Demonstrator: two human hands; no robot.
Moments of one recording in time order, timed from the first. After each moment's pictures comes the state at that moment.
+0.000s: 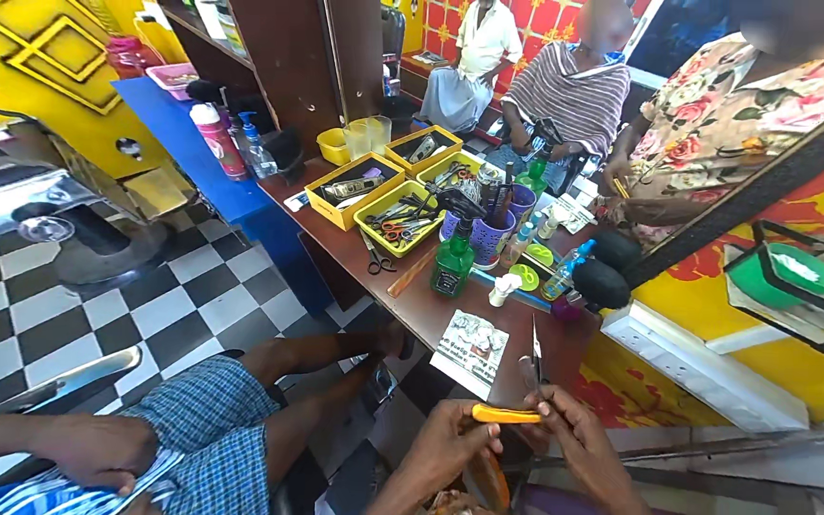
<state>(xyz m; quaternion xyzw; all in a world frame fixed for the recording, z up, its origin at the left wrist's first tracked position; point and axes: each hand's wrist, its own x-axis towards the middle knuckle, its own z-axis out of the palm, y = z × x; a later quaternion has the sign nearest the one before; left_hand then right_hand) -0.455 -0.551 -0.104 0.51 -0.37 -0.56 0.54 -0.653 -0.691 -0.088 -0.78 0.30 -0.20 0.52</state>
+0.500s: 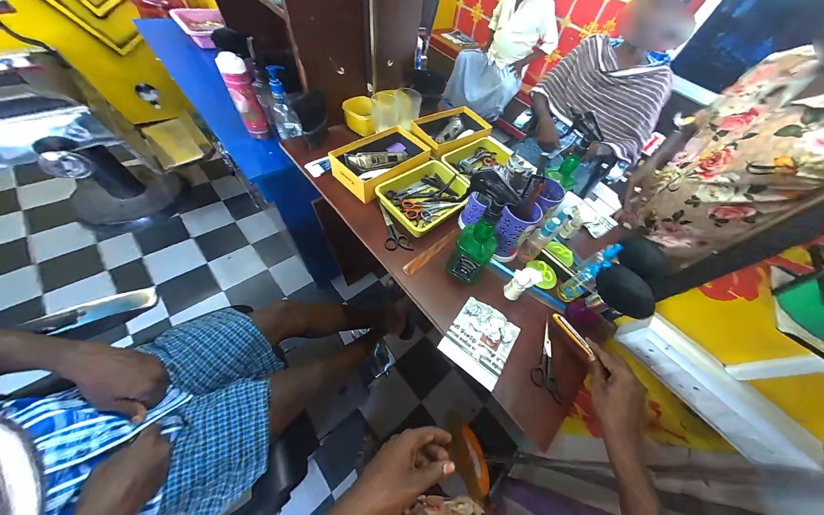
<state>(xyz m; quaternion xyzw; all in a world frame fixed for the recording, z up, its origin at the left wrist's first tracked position) -0.446 -0.474 -0.144 0.61 -0.34 -0.61 0.39 -0.656 -0.779 -0.127 -0.83 0.47 -0.29 0.12</state>
